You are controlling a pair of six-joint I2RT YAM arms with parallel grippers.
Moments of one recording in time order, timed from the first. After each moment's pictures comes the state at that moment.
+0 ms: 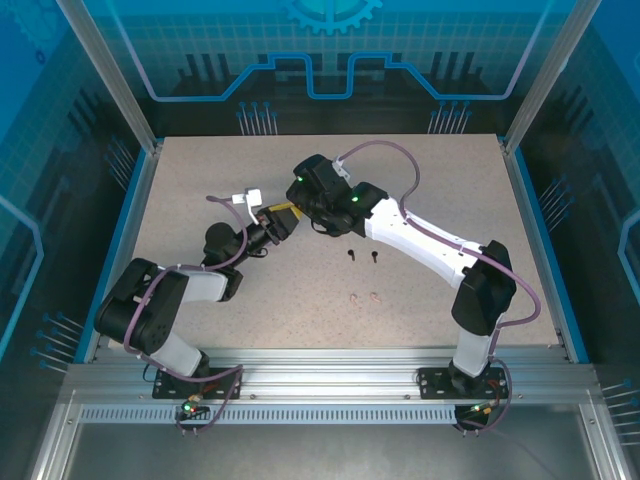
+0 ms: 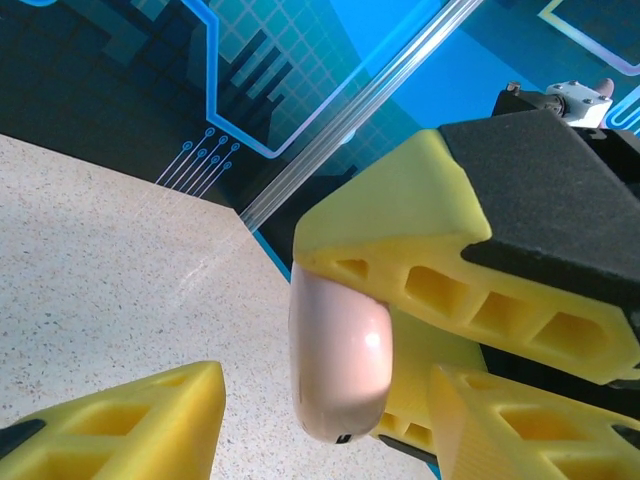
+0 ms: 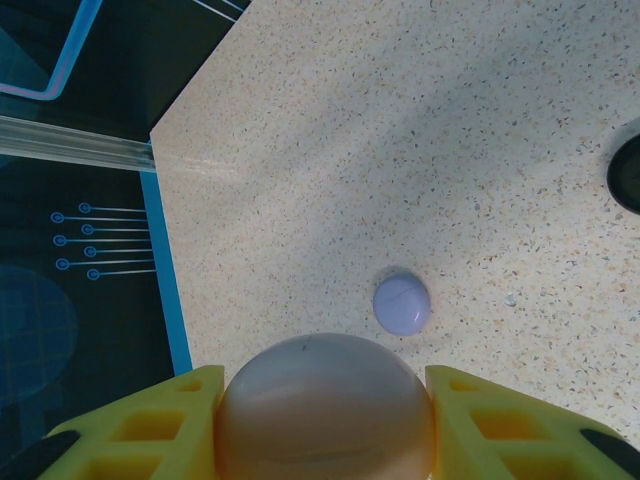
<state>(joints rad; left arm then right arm) -0.31 1.57 0.47 1.27 0.52 -0.88 0.83 1.81 1.70 -0.61 0.23 1.31</state>
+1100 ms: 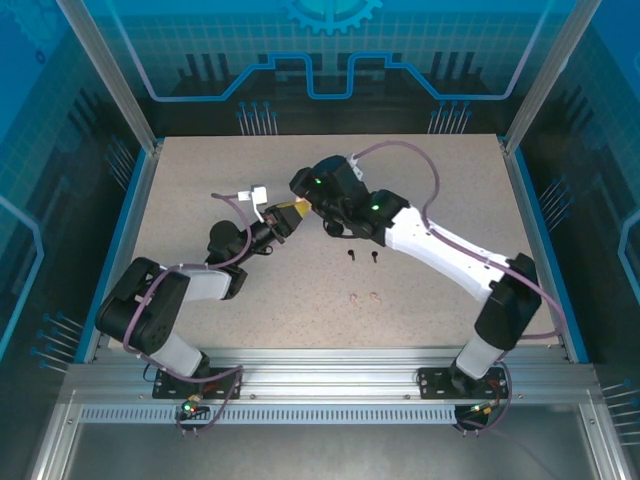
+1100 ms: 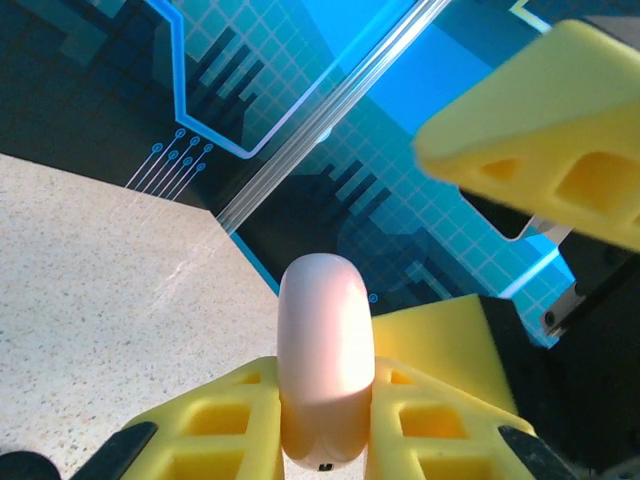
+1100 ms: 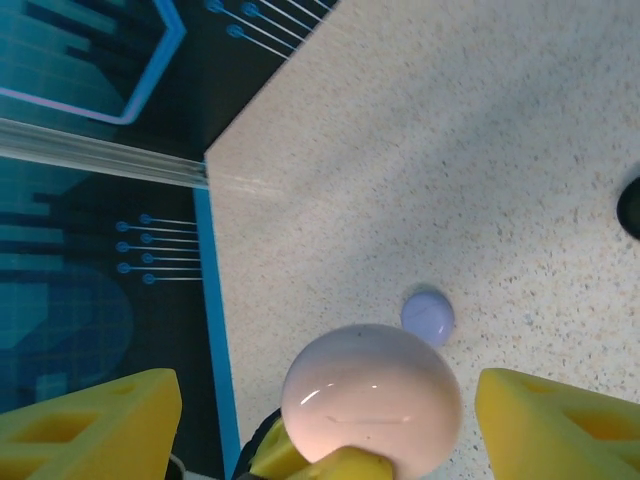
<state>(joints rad) -0.35 1.56 0.51 1.27 0.51 -0.88 0.82 1.63 1.53 -0.49 0.24 1.25</state>
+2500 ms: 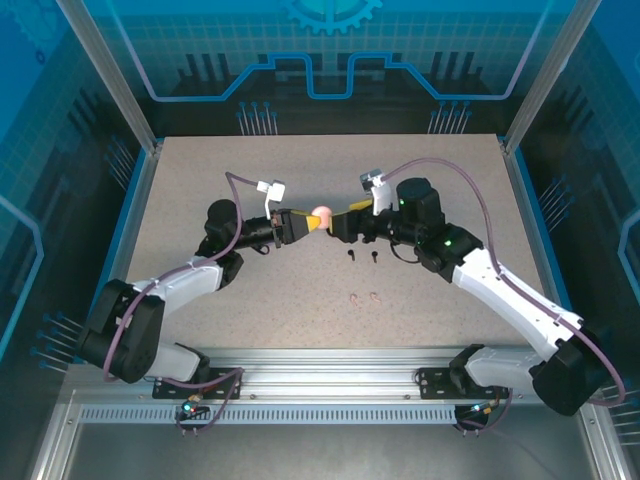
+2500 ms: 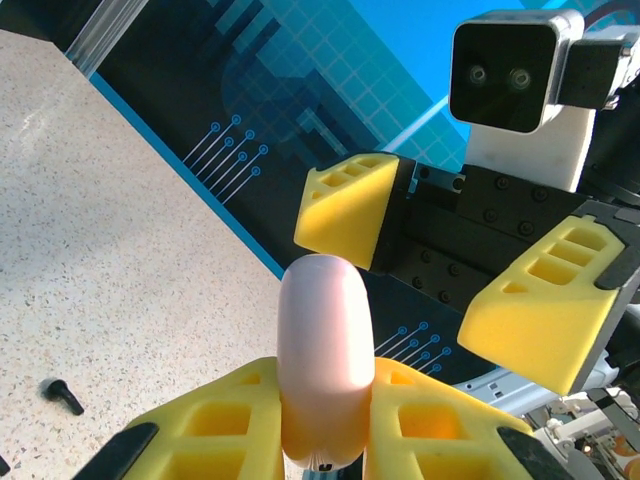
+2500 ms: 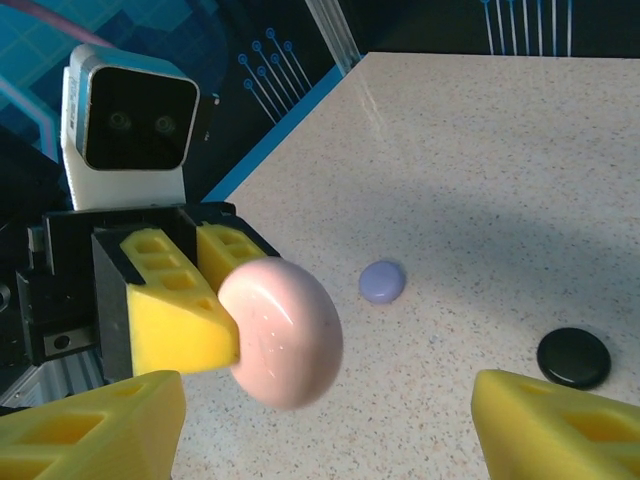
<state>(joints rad) -0.34 1.40 0.65 0.84 0.94 -0.87 0.60 1.21 1.04 -0.22 -0.34 0.34</state>
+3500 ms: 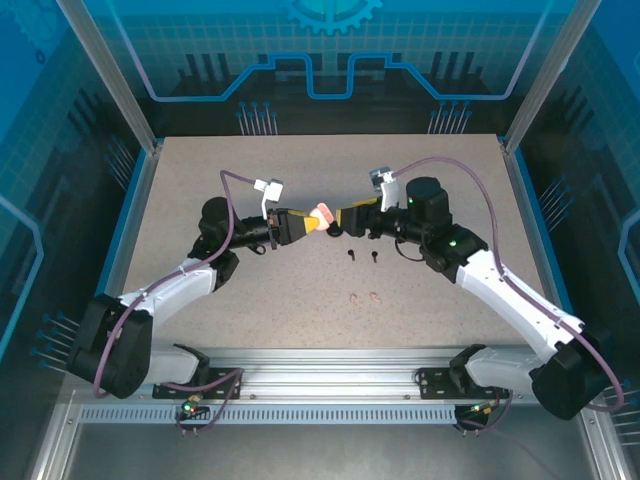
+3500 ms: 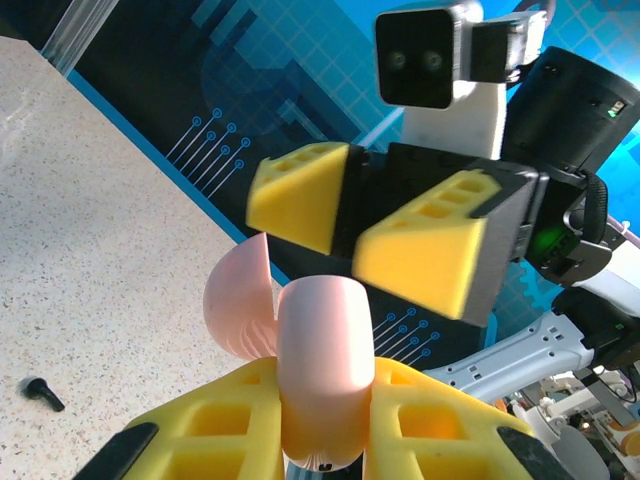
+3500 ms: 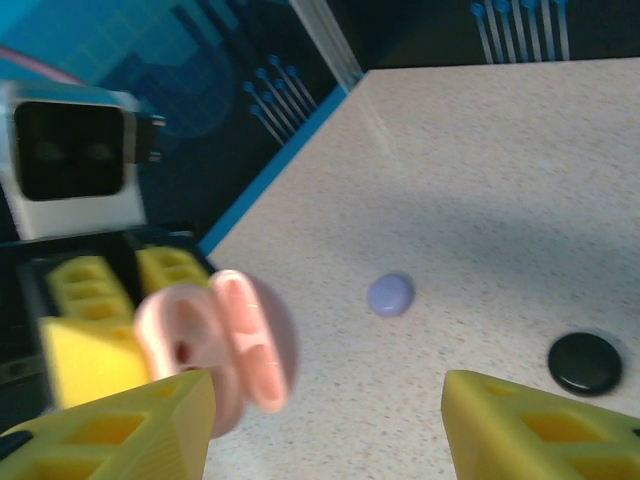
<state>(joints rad) -0.34 1.32 0.67 0.74 0.98 -0.84 0.54 1.18 0.99 -0.15 -0.42 0.41</state>
